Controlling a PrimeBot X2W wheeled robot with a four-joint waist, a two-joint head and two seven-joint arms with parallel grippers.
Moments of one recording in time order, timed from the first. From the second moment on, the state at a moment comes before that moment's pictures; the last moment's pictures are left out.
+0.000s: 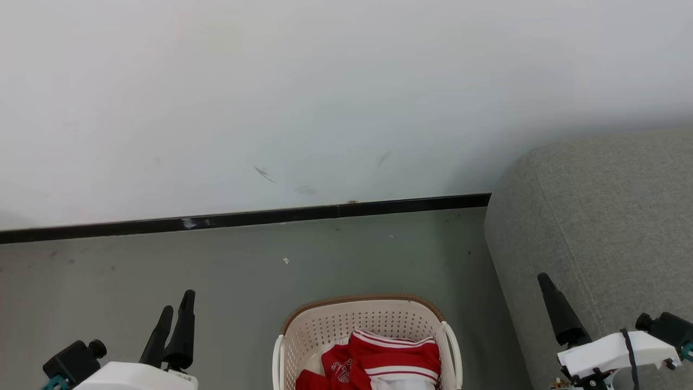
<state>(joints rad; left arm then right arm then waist) -0.01 0.05 -0.05 0.18 -1.06 -0.08 -0.04 -0.02 -0.04 -0.03 0.24 1.01 0.13 -0.04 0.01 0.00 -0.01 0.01</state>
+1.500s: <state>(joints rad) -0.01 0.06 -0.18 0.11 -0.31 0.09 -0.20 0.00 -0.04 0.02 0.20 0.26 0.13 -0.20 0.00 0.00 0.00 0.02</state>
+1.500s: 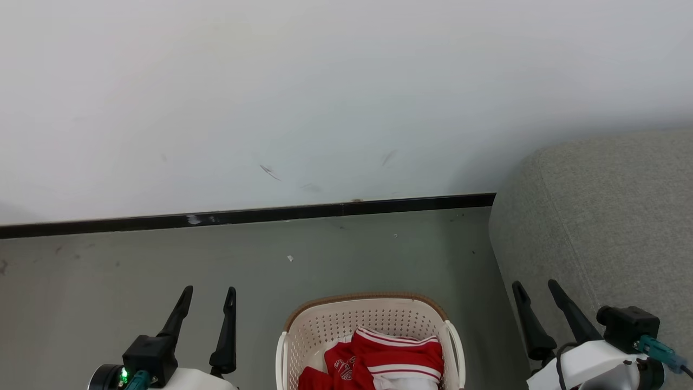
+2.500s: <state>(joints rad) -0.01 0.06 -0.17 0.11 -0.13 0.12 -0.25 0.00 -0.04 0.04 0.16 0.05 0.13 -0.25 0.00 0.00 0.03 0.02</state>
